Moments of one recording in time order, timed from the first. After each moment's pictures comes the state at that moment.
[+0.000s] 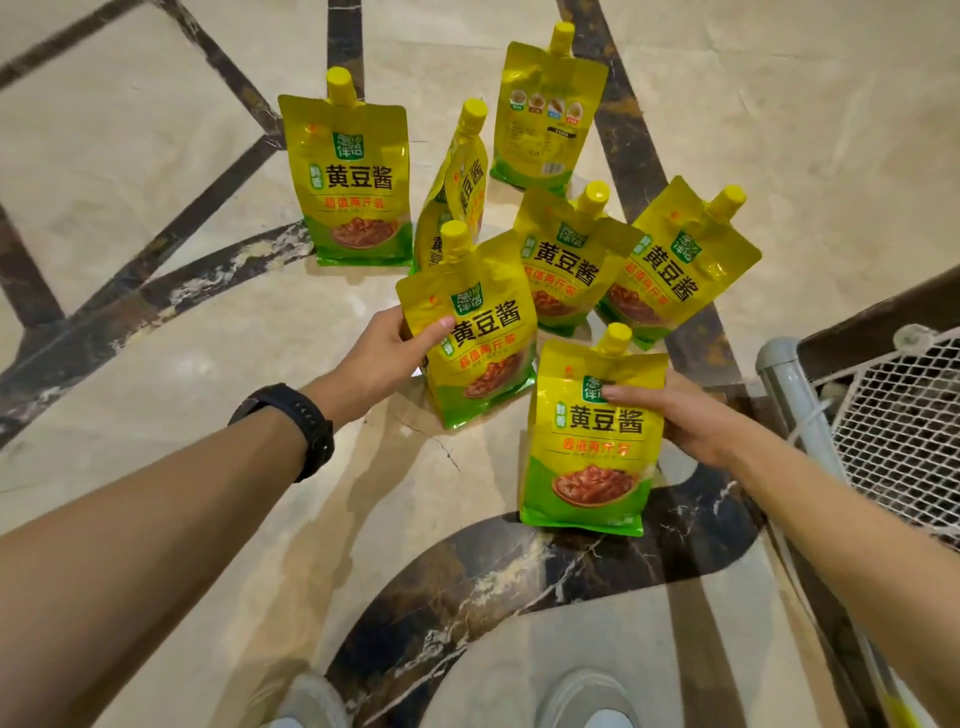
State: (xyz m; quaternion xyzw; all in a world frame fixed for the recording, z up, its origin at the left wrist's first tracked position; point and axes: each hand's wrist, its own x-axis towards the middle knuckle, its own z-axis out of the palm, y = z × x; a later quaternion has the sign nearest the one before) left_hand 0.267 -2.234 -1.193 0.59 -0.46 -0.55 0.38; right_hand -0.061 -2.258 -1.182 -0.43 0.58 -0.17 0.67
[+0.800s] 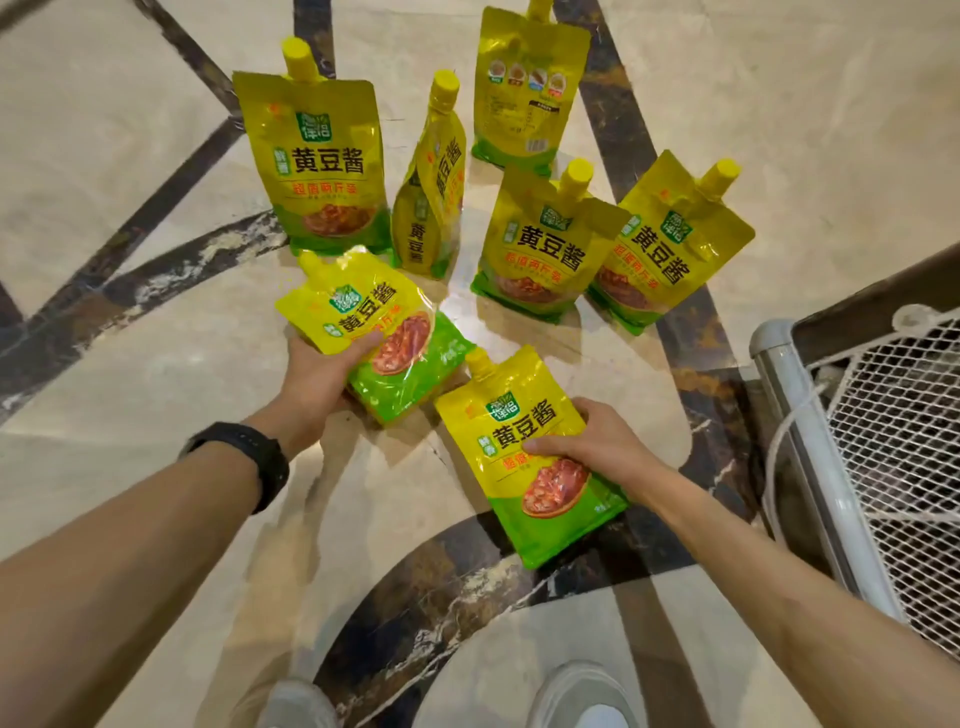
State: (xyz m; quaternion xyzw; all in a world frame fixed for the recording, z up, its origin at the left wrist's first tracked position) left_hand 0.303 -2.224 -1.251 0.69 -0.22 -0.52 0.45; right_hand -0.018 -2.211 -1.228 -0.49 0.64 -0.13 0.58
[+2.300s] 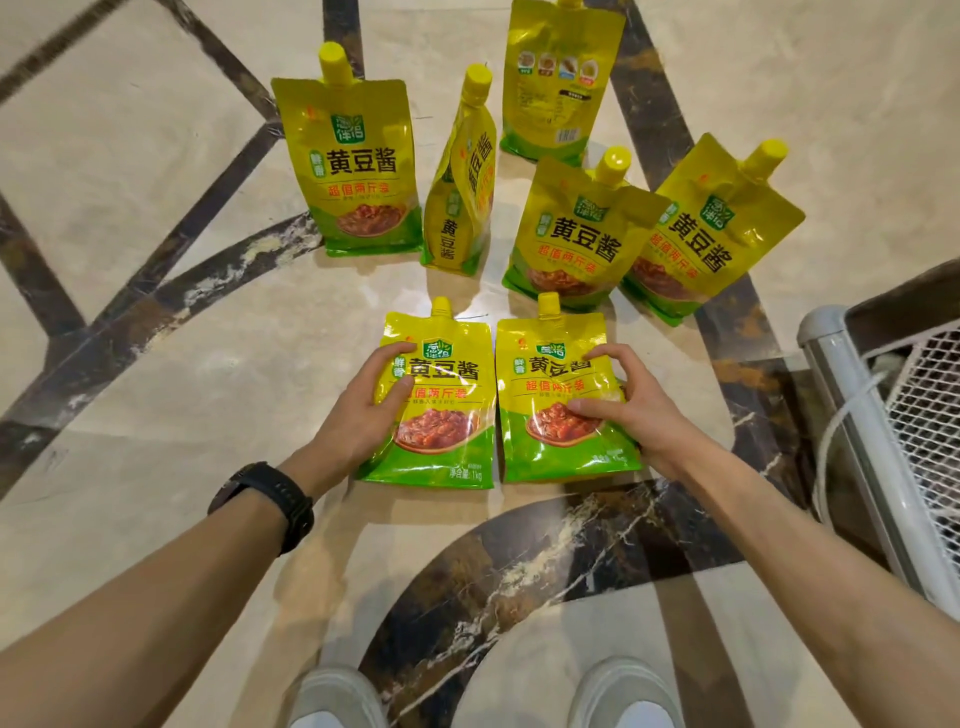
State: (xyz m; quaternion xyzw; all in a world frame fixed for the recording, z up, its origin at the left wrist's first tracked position) left_hand 0.304 -2.177 -1.248 0.64 -0.46 -0.51 0.33; right_hand -0.009 -2.227 -1.227 -0.43 0.56 -0.27 0.65
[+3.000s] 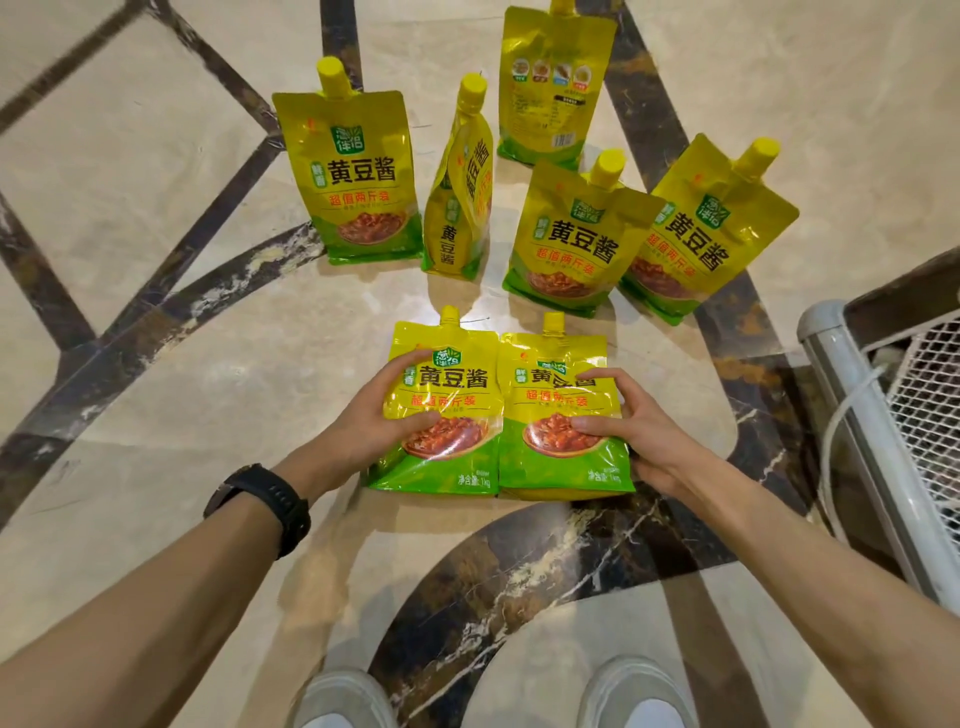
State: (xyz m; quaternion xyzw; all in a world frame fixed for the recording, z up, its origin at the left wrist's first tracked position) left_hand 0.307 -2.176 -1.238 0.58 -0.47 -0.59 0.29; right_hand -0.011 -2.210 -1.232 -0.33 0.53 -0.27 0.73
